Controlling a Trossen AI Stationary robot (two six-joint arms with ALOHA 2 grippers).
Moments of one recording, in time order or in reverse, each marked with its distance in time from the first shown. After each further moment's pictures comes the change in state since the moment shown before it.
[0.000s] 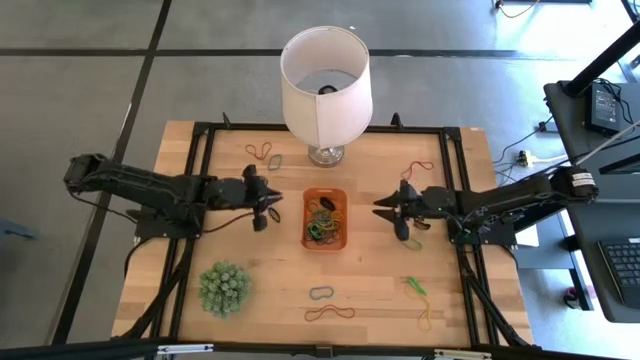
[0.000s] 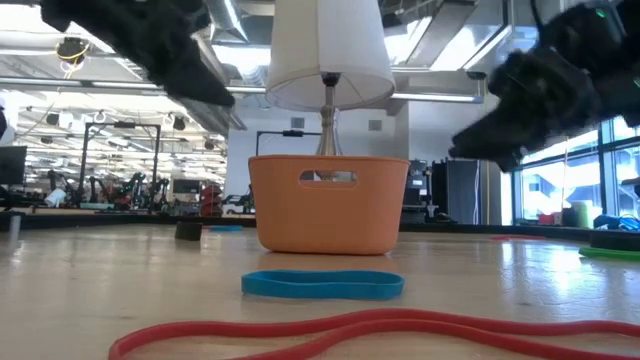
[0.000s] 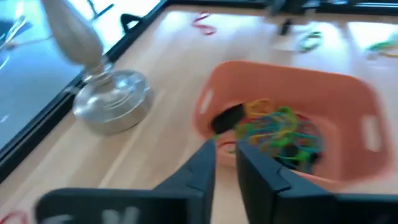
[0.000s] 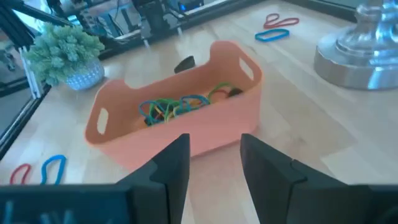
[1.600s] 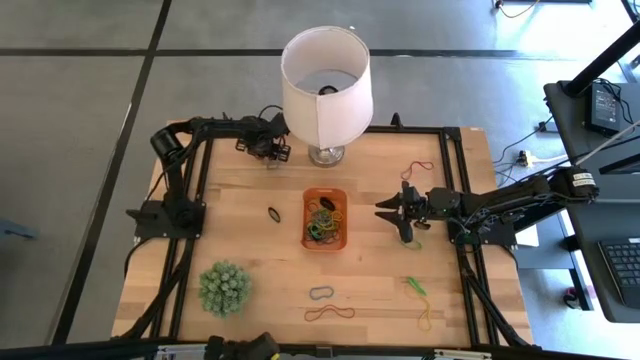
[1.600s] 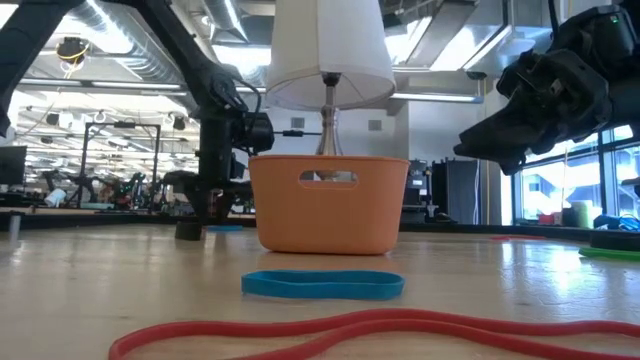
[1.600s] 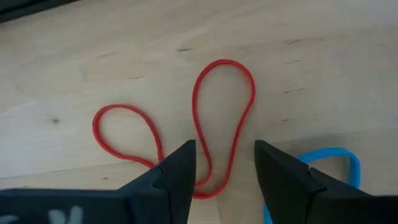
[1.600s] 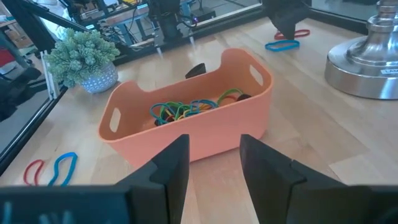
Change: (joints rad) left arm 0.774 0.910 0.543 -0.541 0.081 -0.520; right arm 0.000 -0.002 -0.053 0.107 -0.037 -0.036
